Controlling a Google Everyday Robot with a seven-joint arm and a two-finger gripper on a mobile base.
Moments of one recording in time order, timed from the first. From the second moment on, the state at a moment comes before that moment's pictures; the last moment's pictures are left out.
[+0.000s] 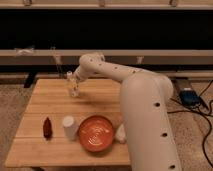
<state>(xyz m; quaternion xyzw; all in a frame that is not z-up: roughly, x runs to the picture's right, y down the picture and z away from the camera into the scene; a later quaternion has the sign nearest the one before) -0.195 -0.041 0.903 -0.28 -0.19 0.33 0.88</state>
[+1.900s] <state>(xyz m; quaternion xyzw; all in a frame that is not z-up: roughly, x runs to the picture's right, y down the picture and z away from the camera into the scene) -0.086 -0.002 0.799 -0.27 -0.17 0.23 0.92</state>
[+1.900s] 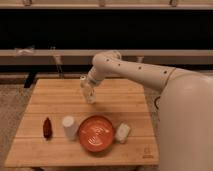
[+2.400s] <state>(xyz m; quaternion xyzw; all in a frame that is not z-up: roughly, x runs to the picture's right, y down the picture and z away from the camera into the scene) -0.053 0.049 0.716 -0.31 -0.15 0.19 0.92</state>
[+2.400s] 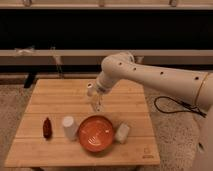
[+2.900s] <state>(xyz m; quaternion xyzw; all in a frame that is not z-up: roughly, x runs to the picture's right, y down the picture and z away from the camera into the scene) -0.049 0.119 0.720 -0.37 -0.07 0.15 0.91</state>
